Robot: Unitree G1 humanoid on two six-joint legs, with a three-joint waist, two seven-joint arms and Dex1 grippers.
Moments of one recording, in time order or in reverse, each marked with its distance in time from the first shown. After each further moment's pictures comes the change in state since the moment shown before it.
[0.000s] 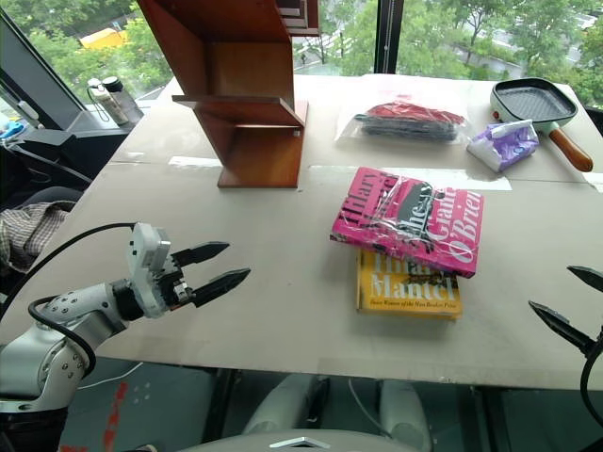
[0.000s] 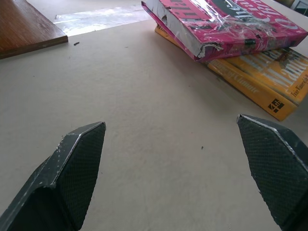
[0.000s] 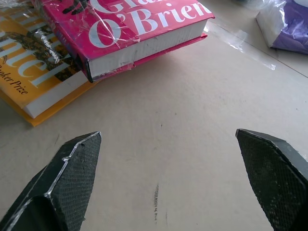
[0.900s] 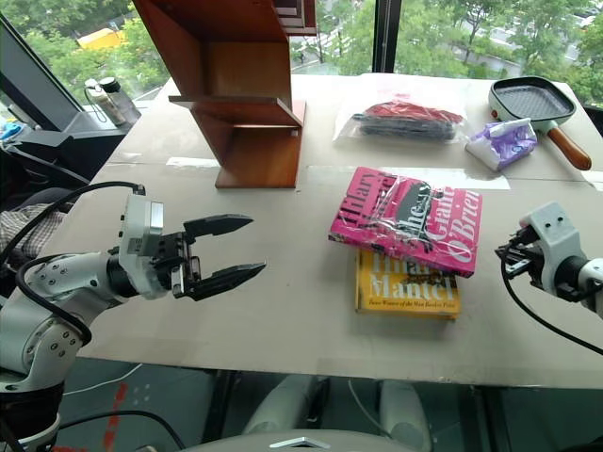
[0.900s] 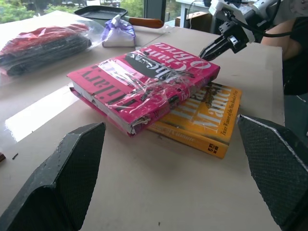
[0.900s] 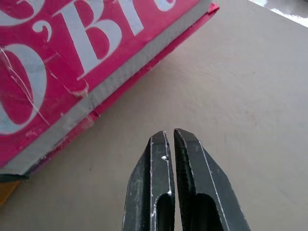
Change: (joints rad) left arm -0.146 0.060 -0.023 -0.146 -0.100 -0.024 -0.112; right arm -0.534 -0.123 0.494 -0.122 -0.051 0.777 -0.432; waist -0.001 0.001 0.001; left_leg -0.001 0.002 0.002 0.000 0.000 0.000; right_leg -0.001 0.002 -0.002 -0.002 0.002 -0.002
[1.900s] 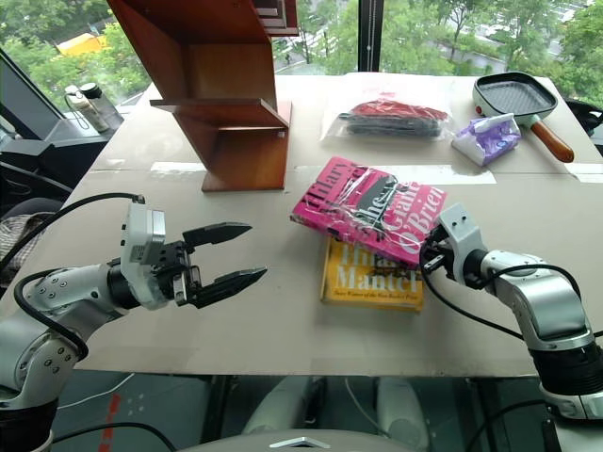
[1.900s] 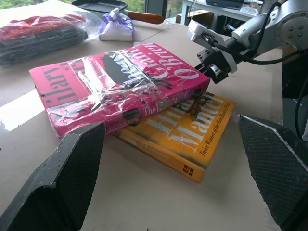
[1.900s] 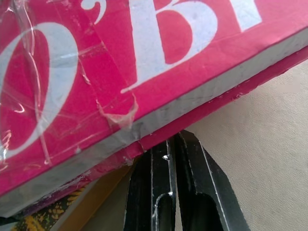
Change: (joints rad) left arm 0.075 0.006 0.014 -0.047 -0.039 0.023 0.077; right arm -0.189 0.272 0.247 0.000 -0.071 0.029 -0.069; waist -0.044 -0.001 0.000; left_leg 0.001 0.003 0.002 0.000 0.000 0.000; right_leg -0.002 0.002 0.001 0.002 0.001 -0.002
